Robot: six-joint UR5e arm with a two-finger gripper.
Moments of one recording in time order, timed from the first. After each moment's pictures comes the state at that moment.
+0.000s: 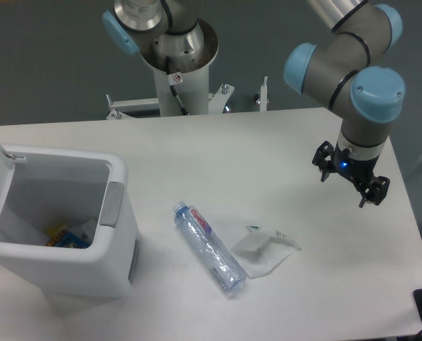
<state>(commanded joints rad) 2.73 -1.99 -1.52 -1.08 1.58 1.53</state>
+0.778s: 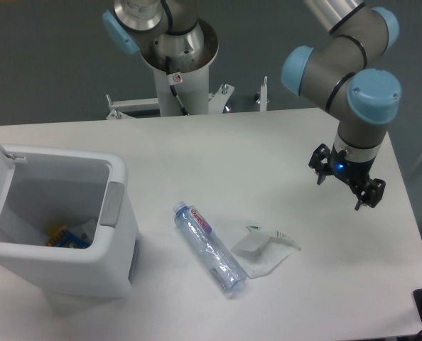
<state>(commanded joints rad) 2.74 -1.98 -1.58 -1.01 1.45 1.46</state>
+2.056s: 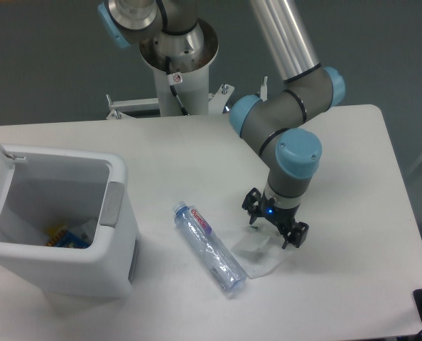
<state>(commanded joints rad) 2.54 -2.09 -1.70 -0.85 1.44 1.24</state>
